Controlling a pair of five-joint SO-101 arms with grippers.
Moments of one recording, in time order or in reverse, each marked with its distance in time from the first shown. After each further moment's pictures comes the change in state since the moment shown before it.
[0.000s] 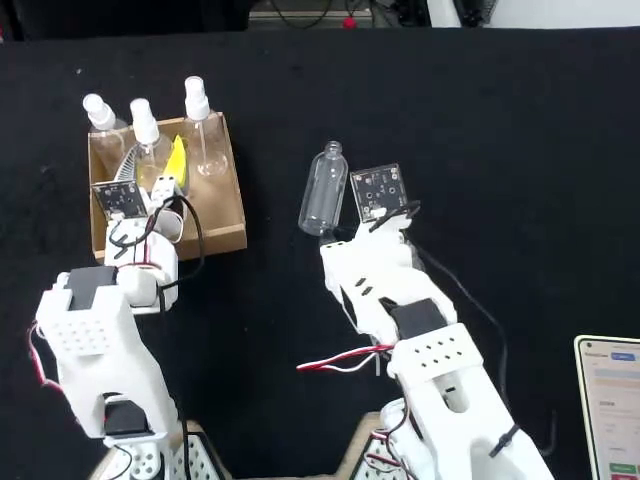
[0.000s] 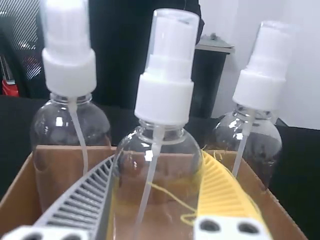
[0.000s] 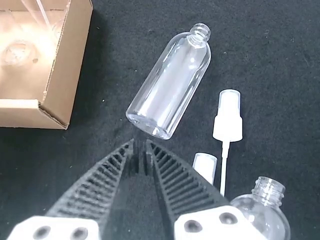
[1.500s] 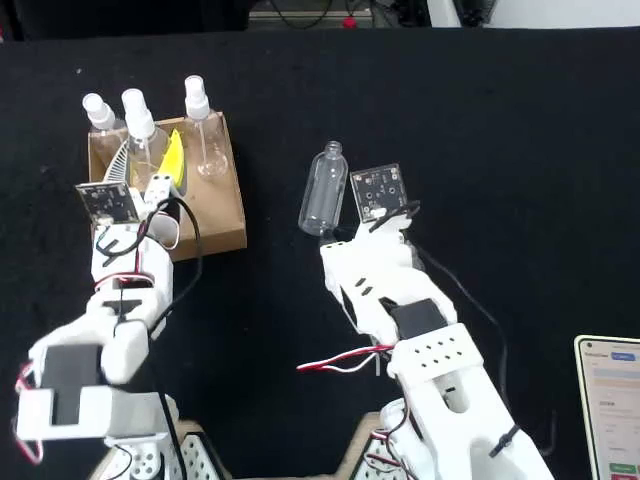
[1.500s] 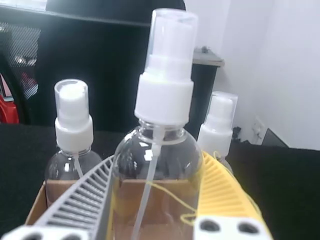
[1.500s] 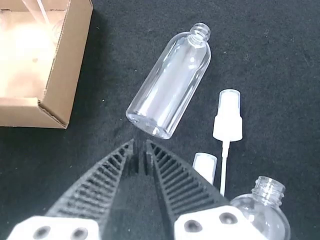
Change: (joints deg) left arm 1.2 -28.7 14.9 11.3 -0.6; right arm 0.0 0.0 0.0 0.1 0.0
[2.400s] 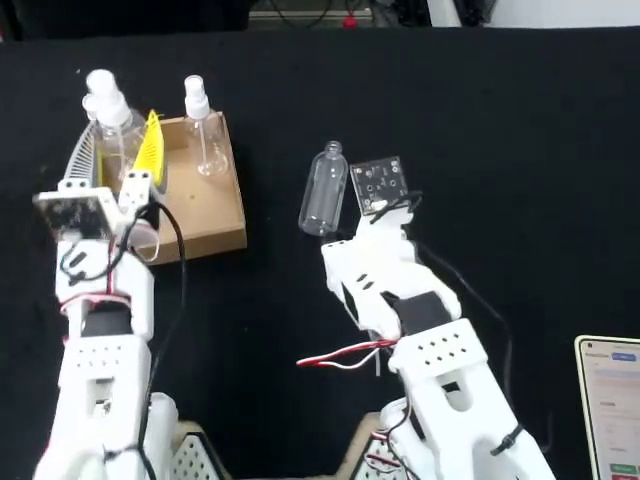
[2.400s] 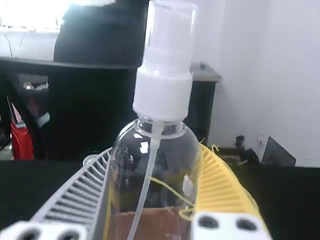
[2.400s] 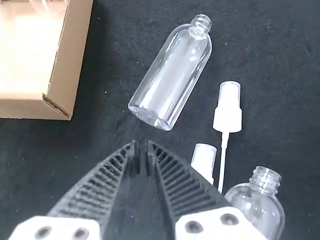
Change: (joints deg) left arm -0.4 -49.7 5.4 38.7 -5.0; right arm 0.0 0.0 -5.1 8.6 0.0
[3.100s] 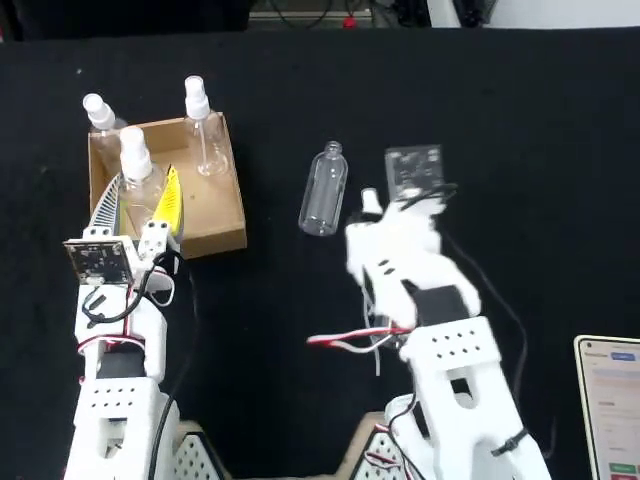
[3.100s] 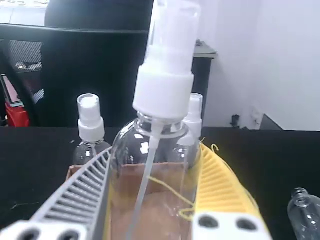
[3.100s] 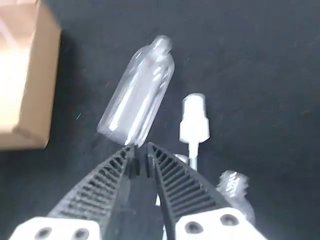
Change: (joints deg) left arm 1.3 -16.6 21.1 1.1 0.0; right arm 5.3 0.0 -1.8 0.2 0.0
